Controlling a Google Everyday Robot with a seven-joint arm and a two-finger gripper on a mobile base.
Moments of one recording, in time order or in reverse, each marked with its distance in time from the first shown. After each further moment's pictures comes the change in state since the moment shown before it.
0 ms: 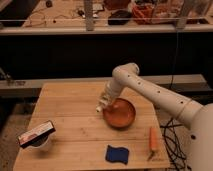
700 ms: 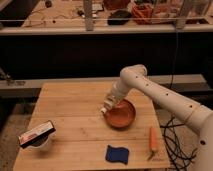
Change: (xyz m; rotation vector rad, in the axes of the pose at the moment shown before) arm 0.014 0.028 -0.013 0.013 -0.006 0.022
